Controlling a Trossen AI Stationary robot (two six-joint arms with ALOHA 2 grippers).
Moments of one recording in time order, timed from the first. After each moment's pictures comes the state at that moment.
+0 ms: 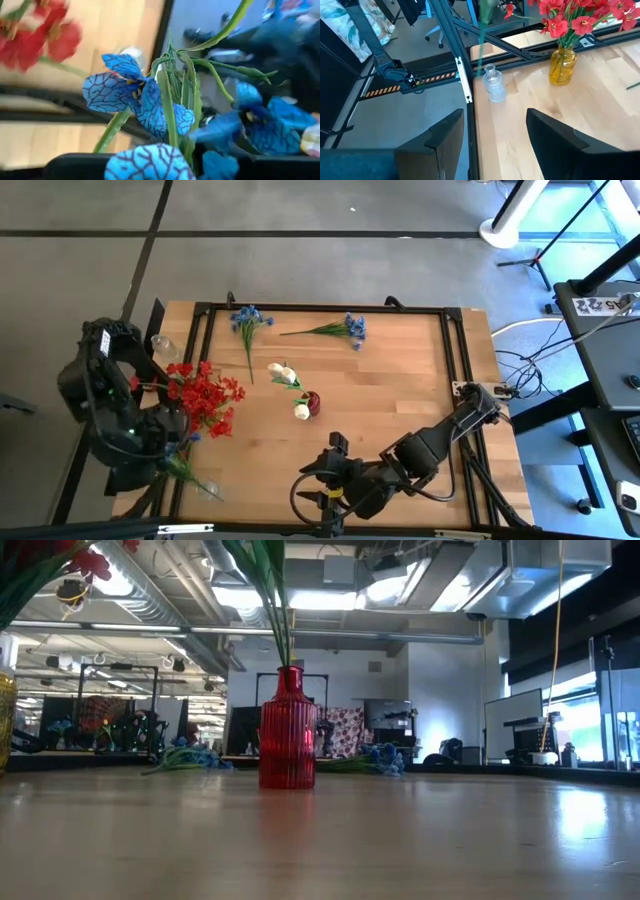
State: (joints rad) left arm -1.00 1.33 1.85 -1.57 0.09 -1.35; right arm 0.62 2.10 2.35 -0.80 0.45 0.60
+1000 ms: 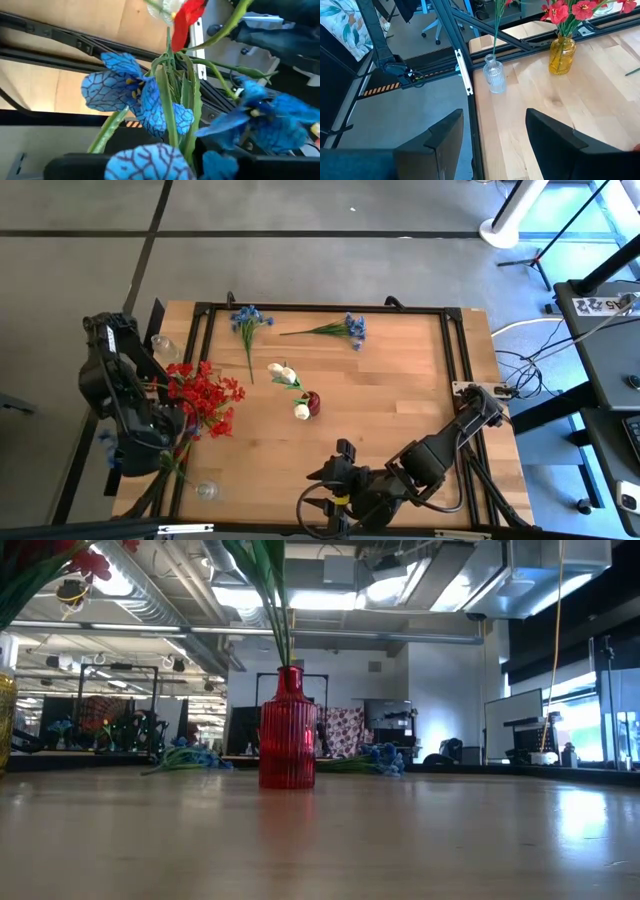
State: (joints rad) left arm -0.96 1.18 1.54 -1.57 0.31 -1.41; right arm 0.66 2.10 2.35 -0.84 0.49 0.67
